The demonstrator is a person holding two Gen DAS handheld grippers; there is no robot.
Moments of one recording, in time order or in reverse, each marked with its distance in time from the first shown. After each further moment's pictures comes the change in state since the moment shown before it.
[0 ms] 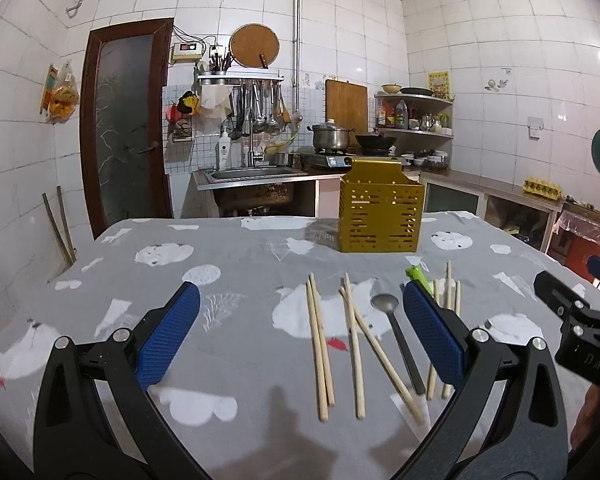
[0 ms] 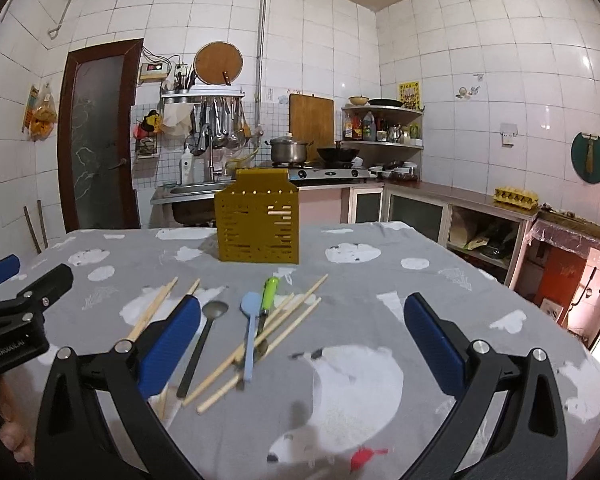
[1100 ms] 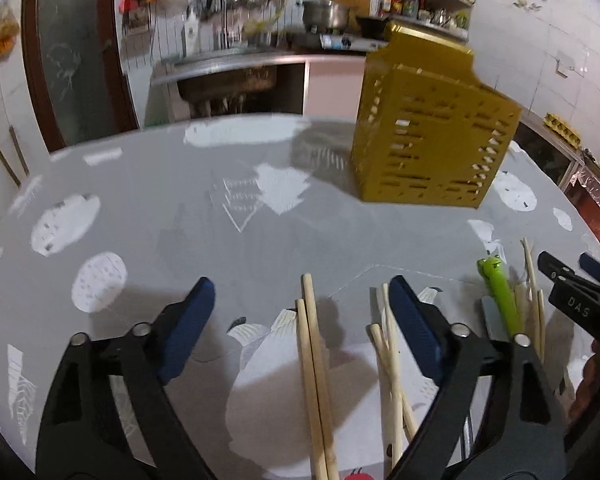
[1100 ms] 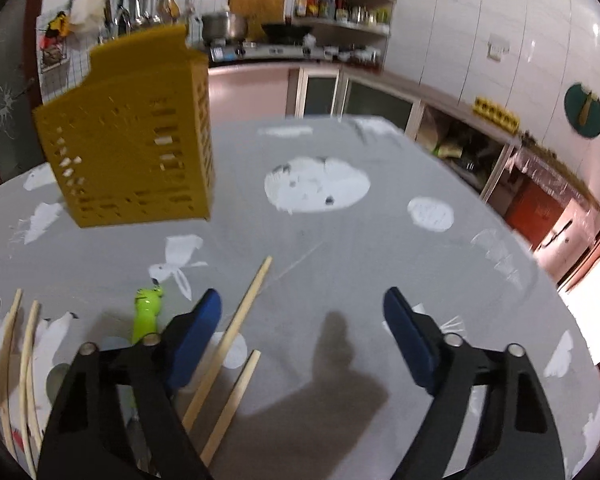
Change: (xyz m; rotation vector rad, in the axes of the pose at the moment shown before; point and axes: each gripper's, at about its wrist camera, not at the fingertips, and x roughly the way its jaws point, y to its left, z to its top) left arm 0.241 -0.004 0.022 -0.024 0.489 -0.071; right arm 0.252 -0.020 0.005 0.056 0.511 -0.206
